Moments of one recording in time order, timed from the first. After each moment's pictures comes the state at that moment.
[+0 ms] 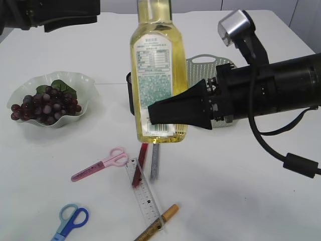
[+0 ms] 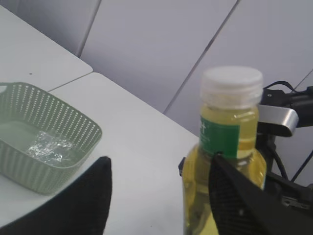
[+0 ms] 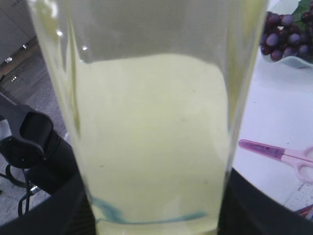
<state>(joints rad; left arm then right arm) -0.05 1.62 -1.20 -1.53 1.18 1.35 0.25 1.61 -0.91 1.58 1.13 -1.64</state>
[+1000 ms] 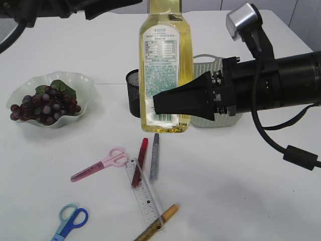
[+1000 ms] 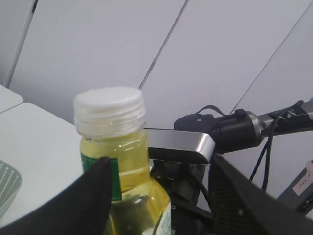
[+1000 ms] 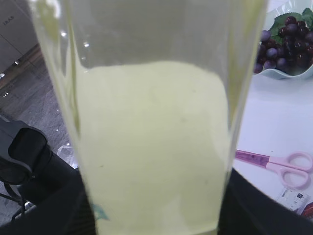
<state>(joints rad) -0.24 1.62 -1.20 -1.71 1.18 1.41 0.22 1.61 -0.91 1.61 1.12 -1.65</state>
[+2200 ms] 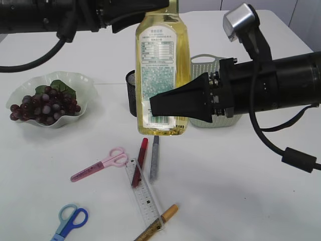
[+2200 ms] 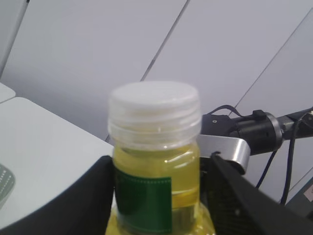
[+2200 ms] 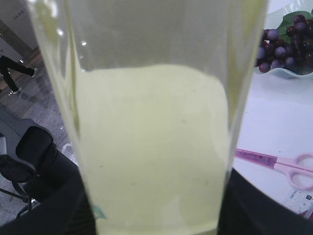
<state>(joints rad) -0.30 1.74 -1.25 -1.75 1.16 1.45 0.24 1.61 -0.91 1.62 1.13 -1.65</state>
